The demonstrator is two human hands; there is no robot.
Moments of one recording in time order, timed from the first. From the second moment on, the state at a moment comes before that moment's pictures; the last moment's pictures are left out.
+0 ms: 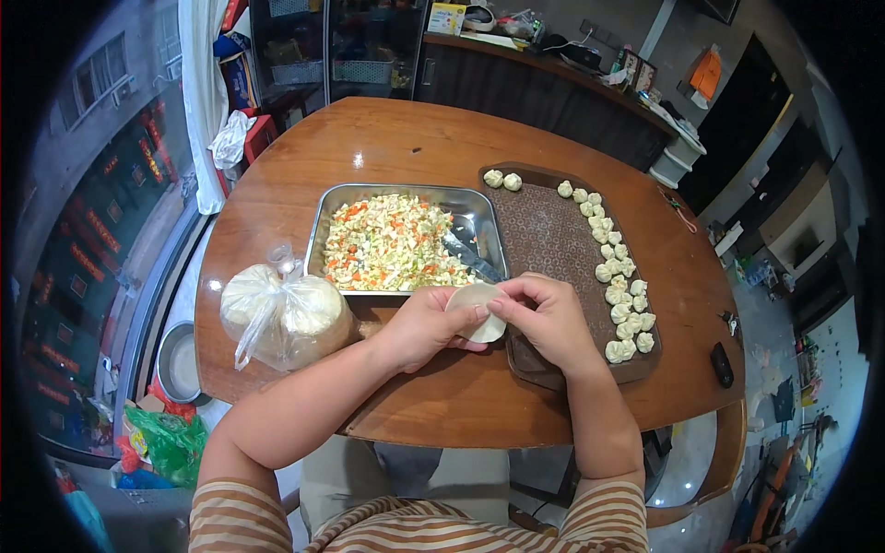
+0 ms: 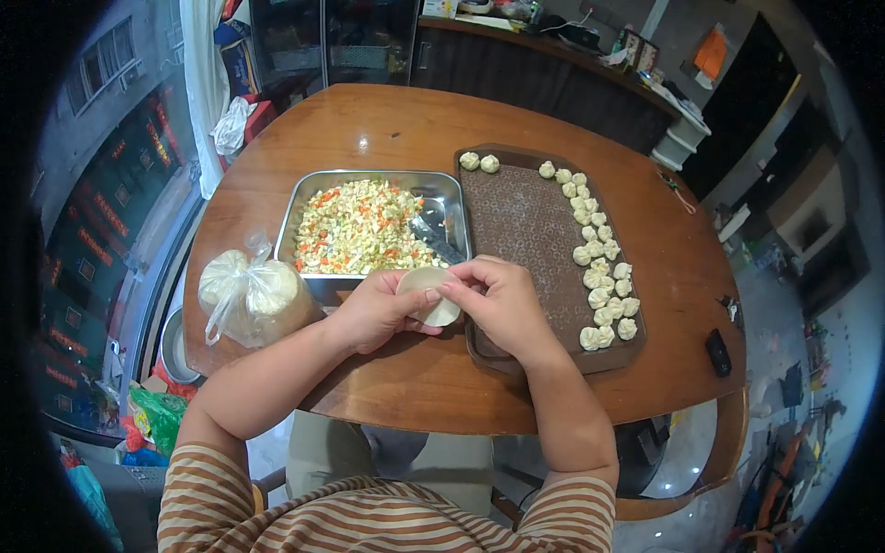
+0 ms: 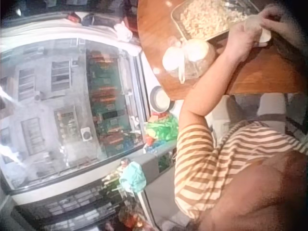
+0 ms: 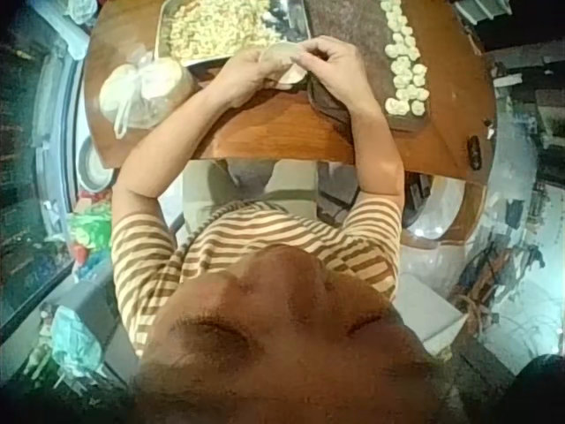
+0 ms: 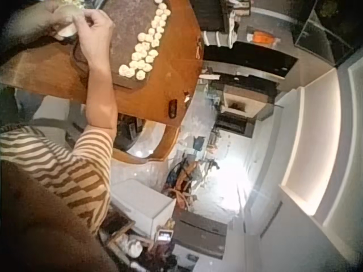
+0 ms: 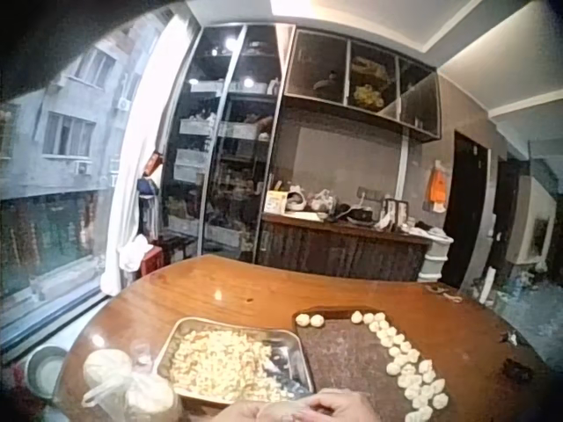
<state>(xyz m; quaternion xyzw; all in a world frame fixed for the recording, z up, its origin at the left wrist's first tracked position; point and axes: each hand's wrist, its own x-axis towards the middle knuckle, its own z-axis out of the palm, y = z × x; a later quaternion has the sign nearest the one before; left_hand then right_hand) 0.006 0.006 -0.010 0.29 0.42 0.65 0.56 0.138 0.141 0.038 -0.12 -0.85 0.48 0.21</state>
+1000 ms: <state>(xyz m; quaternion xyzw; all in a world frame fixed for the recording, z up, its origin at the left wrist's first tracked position) 0.007 0.005 -0.008 0.30 0.44 0.65 0.54 0.136 0.136 0.042 -0.11 -0.88 0.40 0.23</state>
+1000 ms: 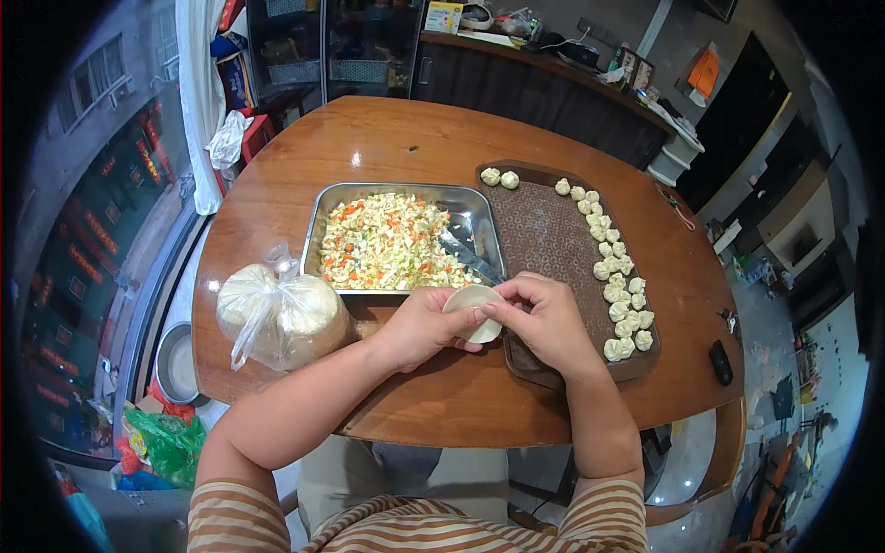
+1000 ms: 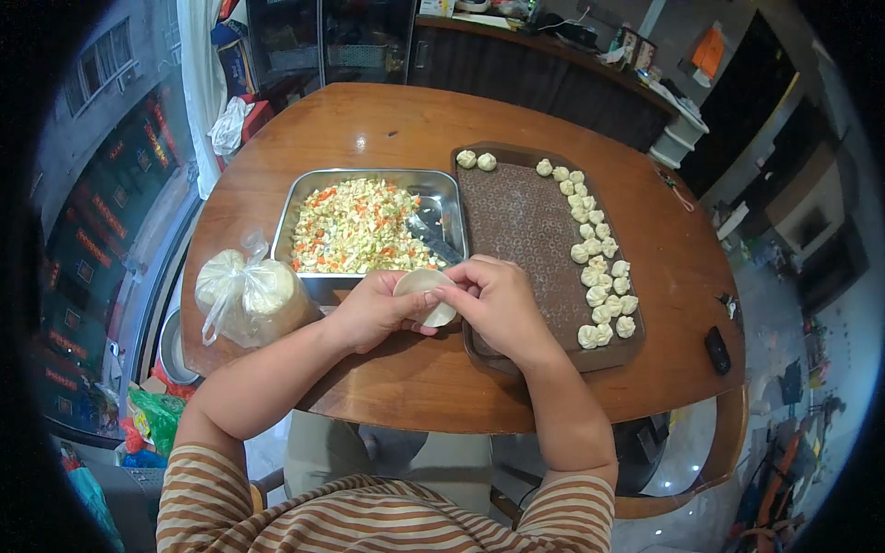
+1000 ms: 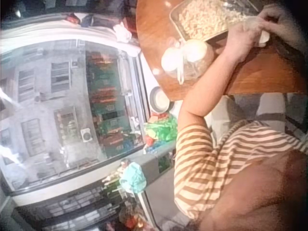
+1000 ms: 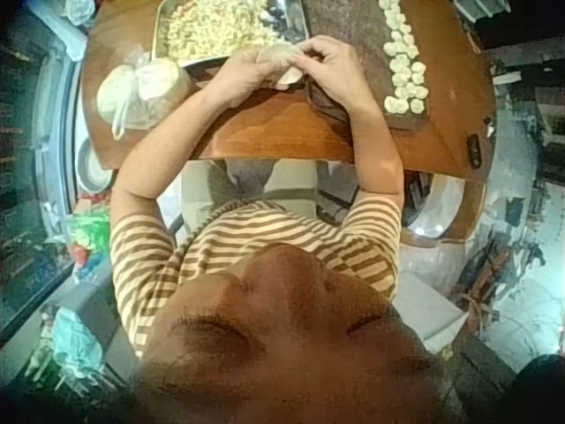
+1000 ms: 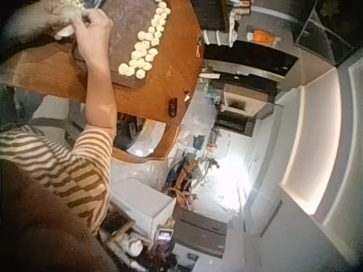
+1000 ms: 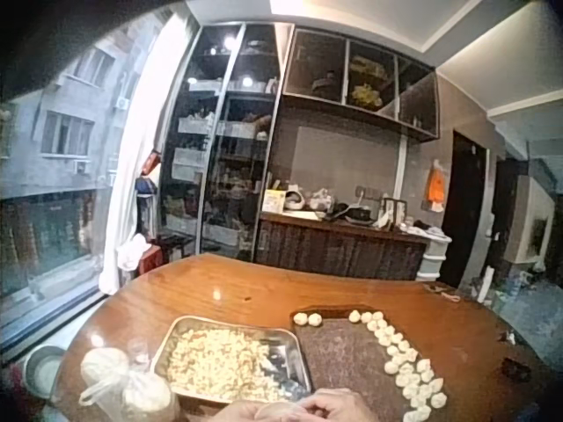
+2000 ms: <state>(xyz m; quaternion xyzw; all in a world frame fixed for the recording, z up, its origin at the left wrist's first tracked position) 0.008 0.005 -0.007 0.32 0.46 0.64 0.52 0.136 0.143 0.036 -0.08 -0.91 0.33 0.24</state>
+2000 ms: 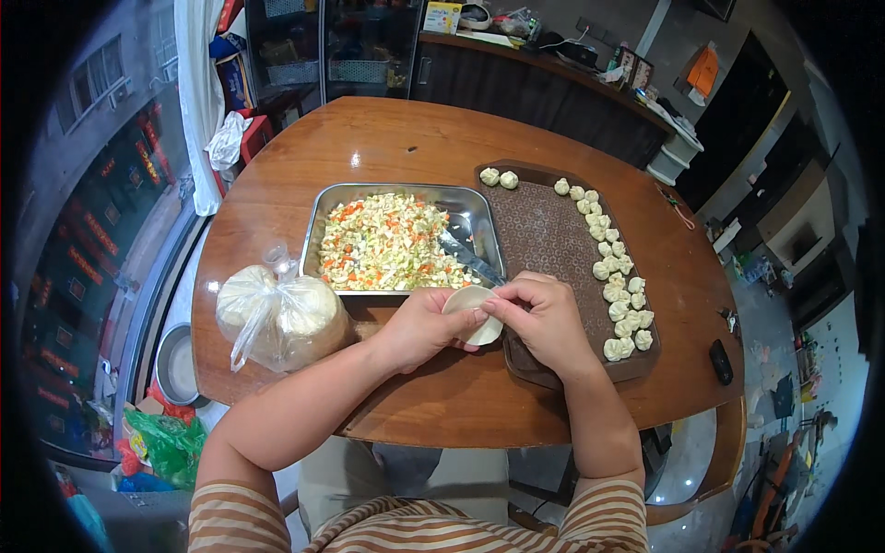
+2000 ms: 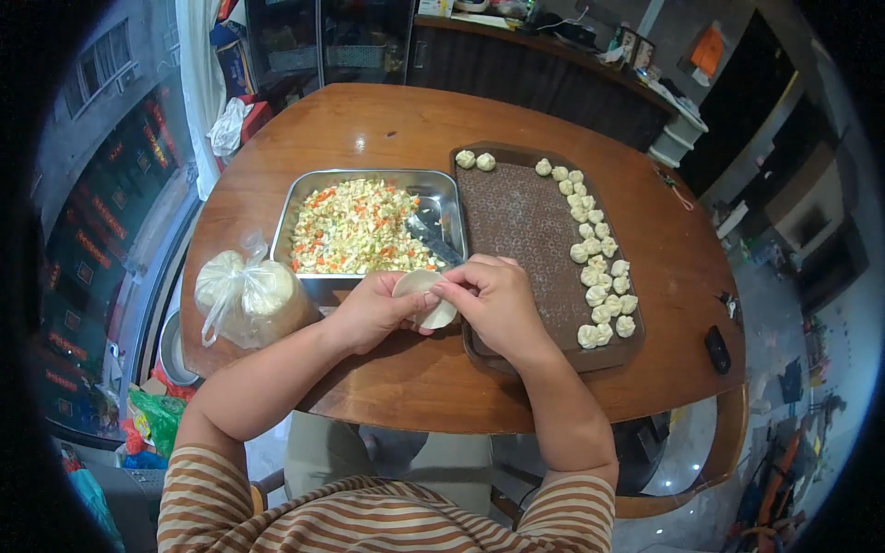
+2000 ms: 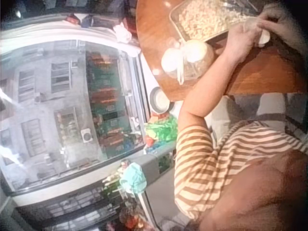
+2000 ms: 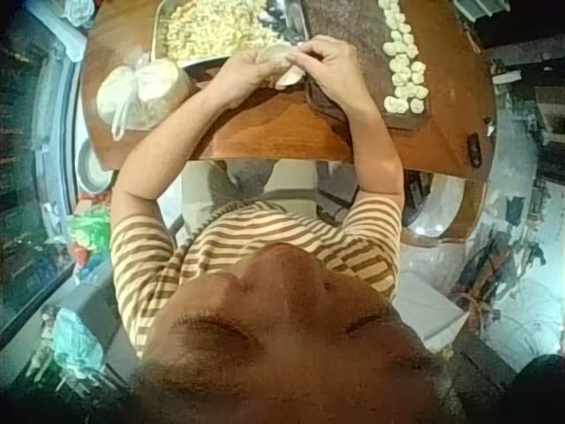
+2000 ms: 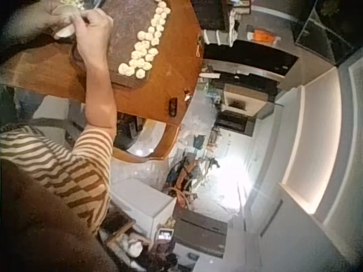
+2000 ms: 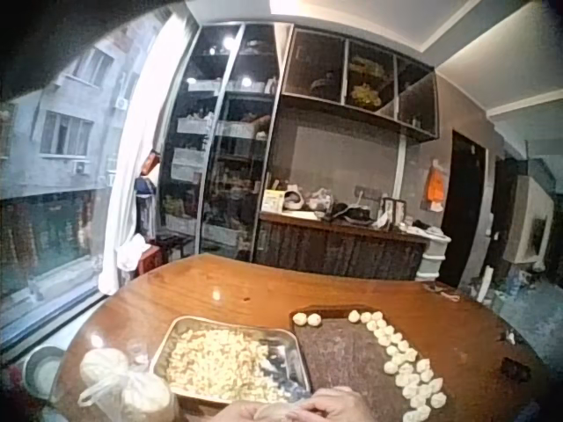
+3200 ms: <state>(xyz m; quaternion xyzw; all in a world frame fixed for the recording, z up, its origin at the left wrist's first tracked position) 0.007 0.005 -0.013 0.36 0.46 0.63 0.51 0.135 0.137 0.037 -0.07 -0.86 0.43 0.25</state>
